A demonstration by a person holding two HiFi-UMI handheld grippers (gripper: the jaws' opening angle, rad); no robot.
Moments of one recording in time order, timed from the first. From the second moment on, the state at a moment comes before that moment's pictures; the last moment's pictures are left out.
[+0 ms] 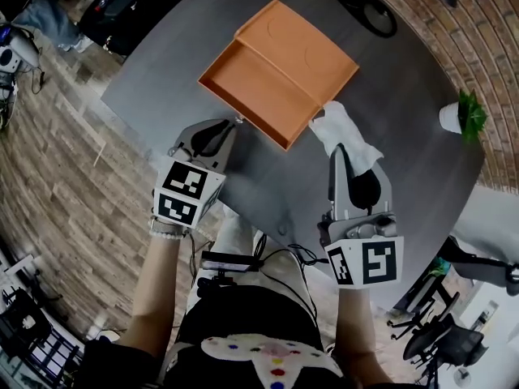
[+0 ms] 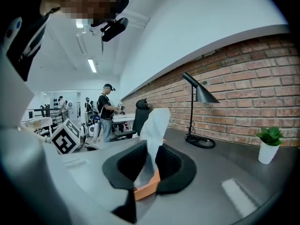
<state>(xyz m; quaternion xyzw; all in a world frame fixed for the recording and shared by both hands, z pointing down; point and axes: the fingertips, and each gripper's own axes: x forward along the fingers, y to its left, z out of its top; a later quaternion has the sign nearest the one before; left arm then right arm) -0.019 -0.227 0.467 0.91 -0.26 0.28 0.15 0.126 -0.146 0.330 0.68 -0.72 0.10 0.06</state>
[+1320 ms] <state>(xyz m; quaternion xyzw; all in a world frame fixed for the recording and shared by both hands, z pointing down) -0.049 -0.200 0.301 0.93 -0.32 0.17 0.06 0.116 -0.144 0.275 0.66 -0.75 0.06 0.04</state>
